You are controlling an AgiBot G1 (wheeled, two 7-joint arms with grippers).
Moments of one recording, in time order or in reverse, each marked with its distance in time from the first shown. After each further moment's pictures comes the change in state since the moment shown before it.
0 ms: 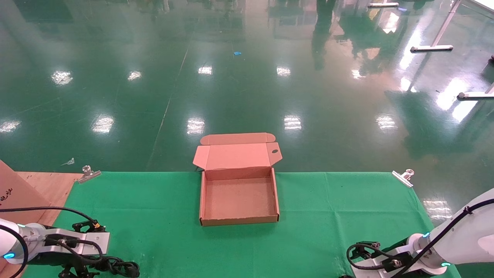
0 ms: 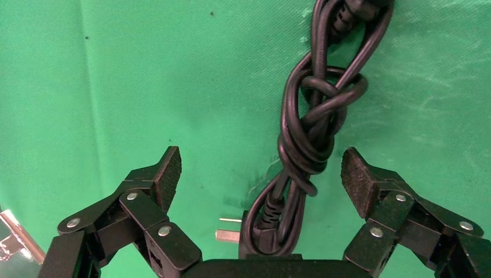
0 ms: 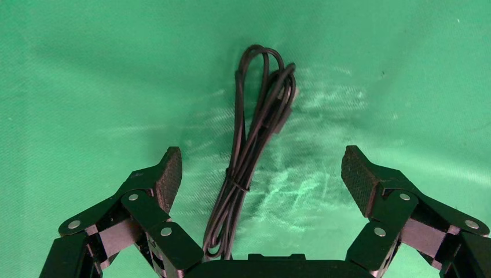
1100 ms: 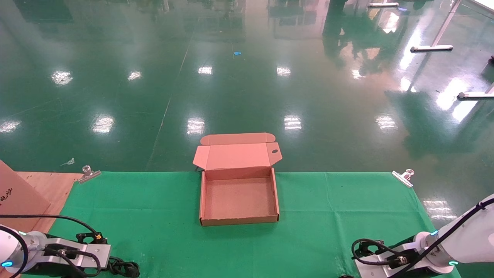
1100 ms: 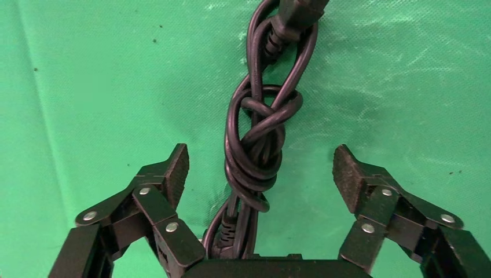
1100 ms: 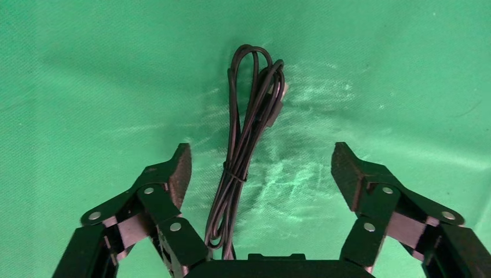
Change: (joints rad) left arm 0.002 0.008 0.008 0.028 0.012 0.054 0.055; right arm 0.043 -0.010 0.021 -0.119 0.030 -0.007 -0.057
